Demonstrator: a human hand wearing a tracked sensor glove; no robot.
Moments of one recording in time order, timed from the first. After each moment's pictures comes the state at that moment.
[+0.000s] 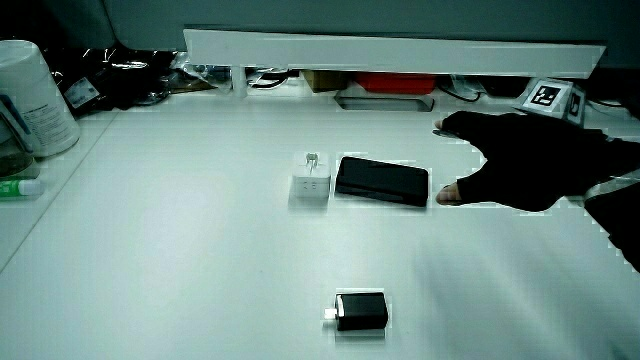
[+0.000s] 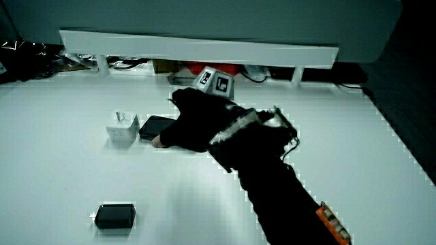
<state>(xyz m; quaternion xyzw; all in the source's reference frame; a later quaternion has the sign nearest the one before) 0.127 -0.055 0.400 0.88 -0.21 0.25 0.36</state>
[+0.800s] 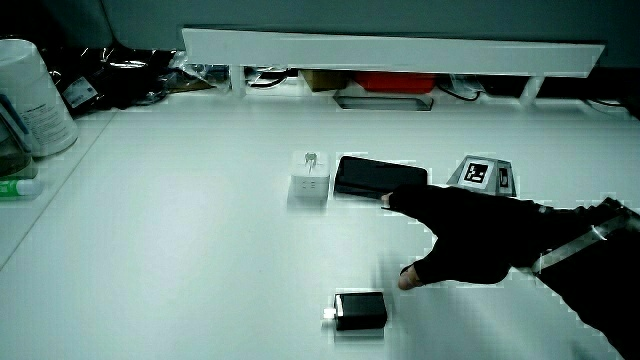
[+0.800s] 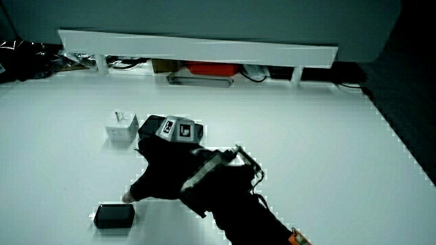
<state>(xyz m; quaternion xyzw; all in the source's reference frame) 0.065 0.007 0.456 0.82 -0.28 0.24 0.44</state>
